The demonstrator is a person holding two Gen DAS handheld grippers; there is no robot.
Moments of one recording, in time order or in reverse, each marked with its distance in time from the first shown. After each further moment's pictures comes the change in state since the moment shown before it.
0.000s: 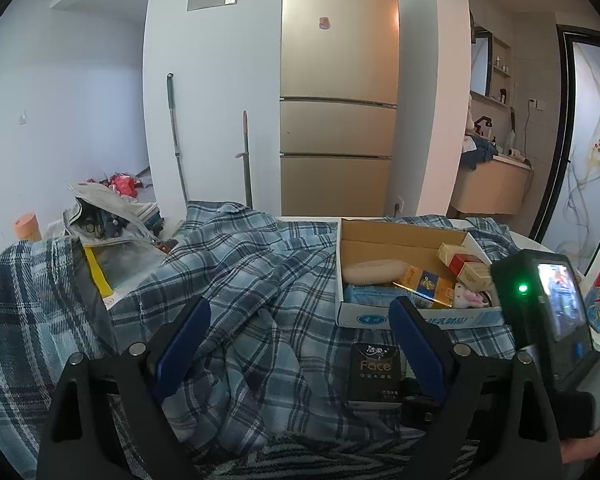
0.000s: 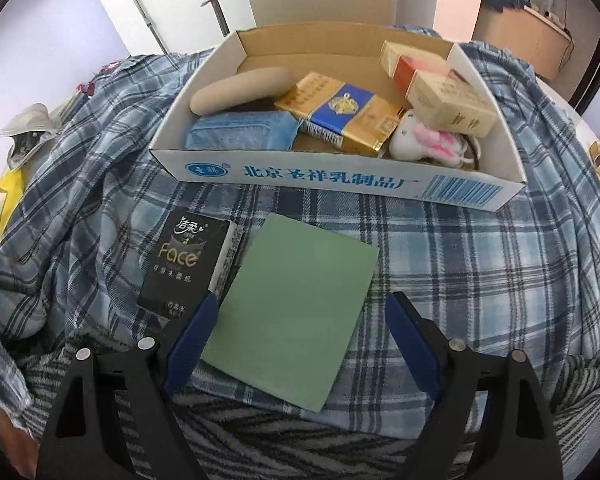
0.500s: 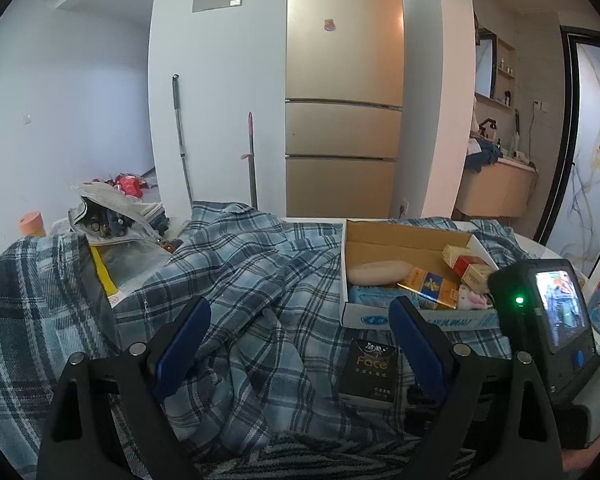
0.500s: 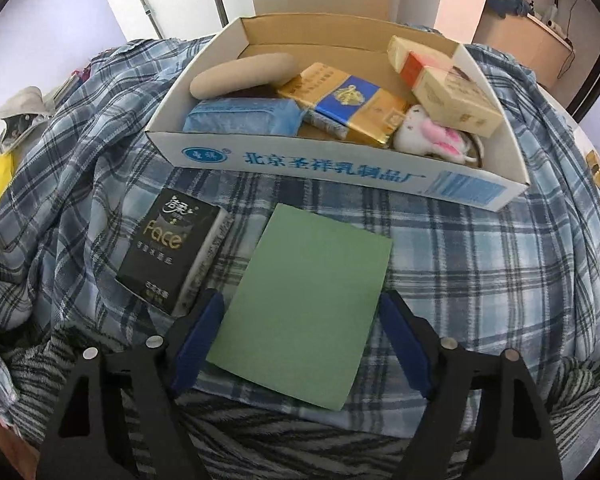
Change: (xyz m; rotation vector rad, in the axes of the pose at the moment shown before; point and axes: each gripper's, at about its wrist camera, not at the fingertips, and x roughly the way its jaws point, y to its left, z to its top) left arm -0.004 0.000 -0.001 -0.010 -0.012 0.012; right arm 0.007 0.008 0.003 -0.031 0.018 -0.041
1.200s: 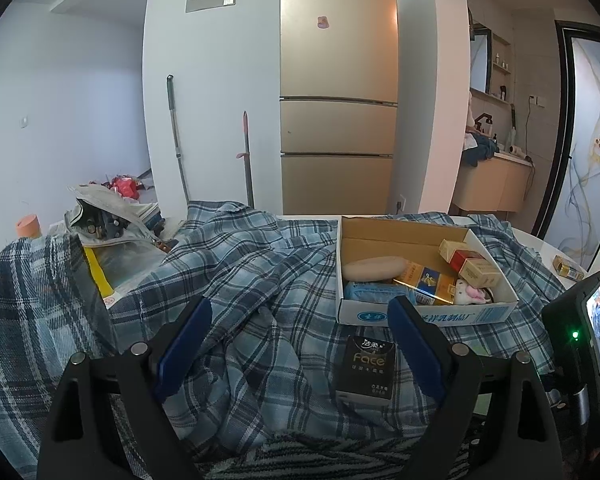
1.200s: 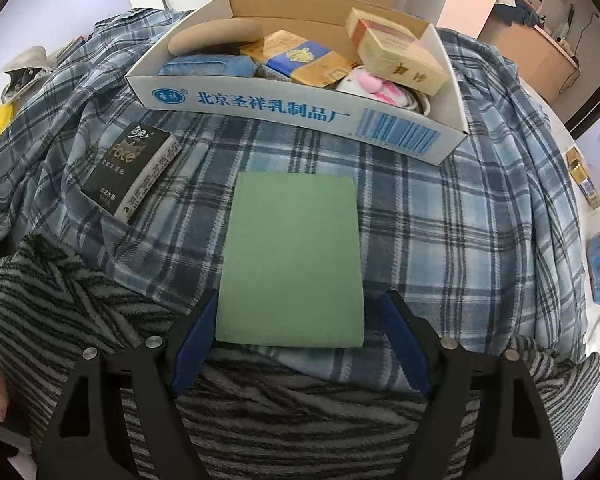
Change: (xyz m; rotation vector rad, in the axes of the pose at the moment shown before) left arm 0.000 -0.002 0.000 0.017 0.010 -0.005; right arm -0.018 -0.039 -0.035 -0.100 0.054 -0.051
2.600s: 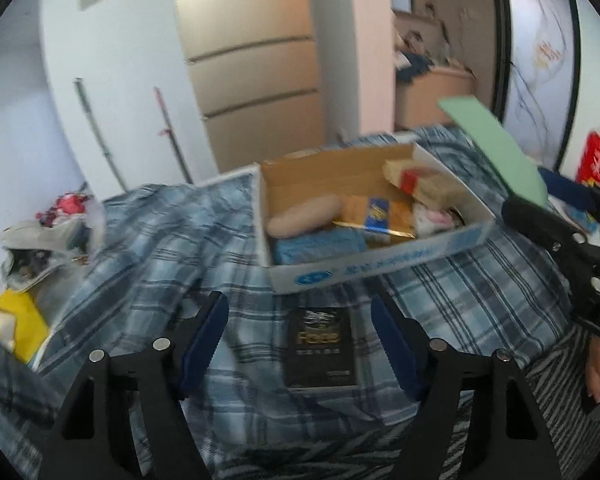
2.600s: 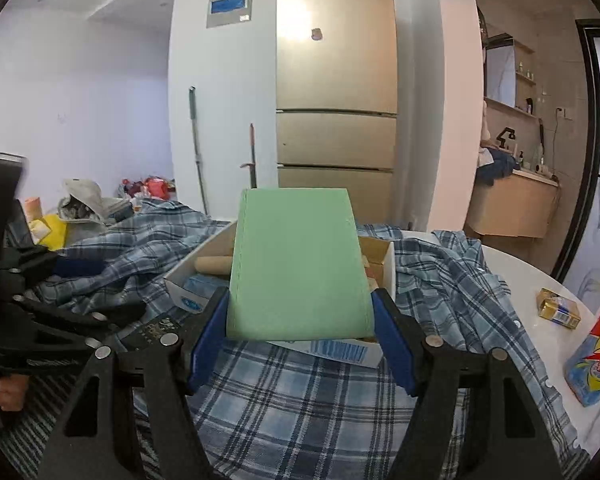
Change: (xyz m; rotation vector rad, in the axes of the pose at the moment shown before) left arm 0.060 -0.056 -0.003 0.294 0.229 -0.176; right arm -0.086 -0.035 -0.007 -0.060 -0.802 0.062
